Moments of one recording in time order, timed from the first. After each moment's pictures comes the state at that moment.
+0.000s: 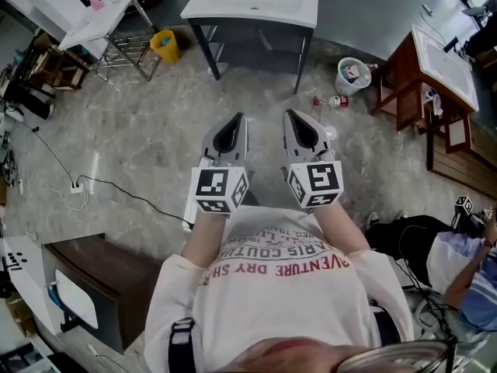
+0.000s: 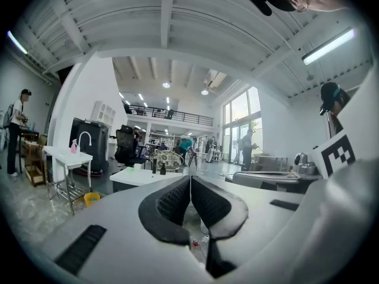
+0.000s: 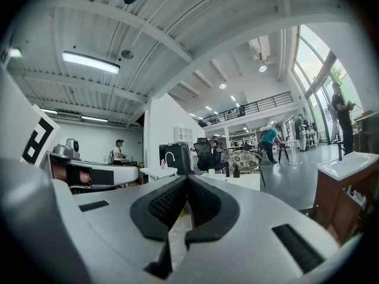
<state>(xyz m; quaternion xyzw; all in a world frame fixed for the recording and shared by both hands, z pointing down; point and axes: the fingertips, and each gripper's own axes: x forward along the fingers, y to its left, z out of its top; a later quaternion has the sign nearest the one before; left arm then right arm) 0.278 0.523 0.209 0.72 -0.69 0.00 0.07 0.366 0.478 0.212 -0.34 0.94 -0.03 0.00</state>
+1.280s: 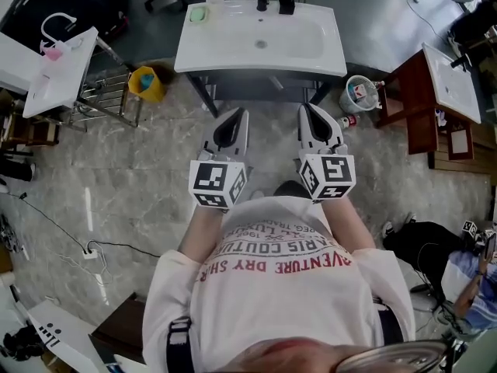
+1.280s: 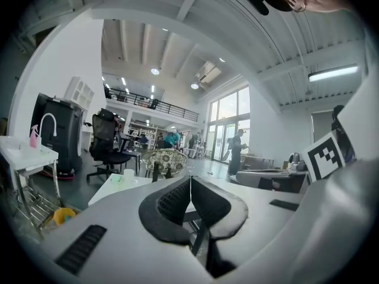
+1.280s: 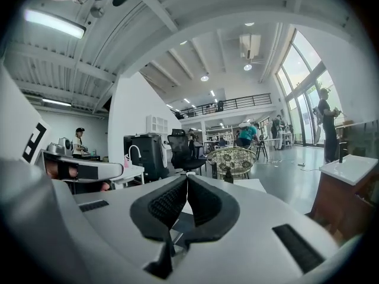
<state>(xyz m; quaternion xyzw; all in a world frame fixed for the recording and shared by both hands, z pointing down) -0.012 0.203 0.217 0.80 -0.60 0.00 0.10 0.111 0.162 0.221 -0.46 0.88 -0.05 -0.04</state>
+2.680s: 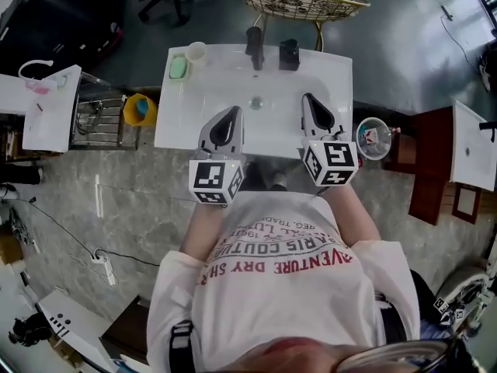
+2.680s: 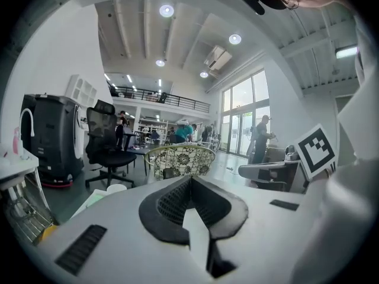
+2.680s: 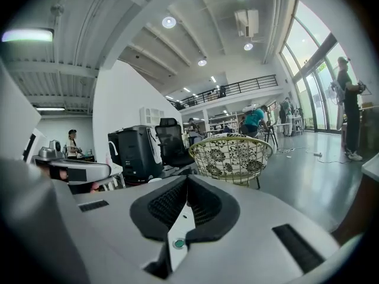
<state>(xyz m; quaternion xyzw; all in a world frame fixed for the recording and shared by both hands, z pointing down) -0.041 -0.183 0.270 0.76 -0.64 0.05 0.12 0.094 -0.256 0.281 -0.42 0.90 -0.11 -0.07</state>
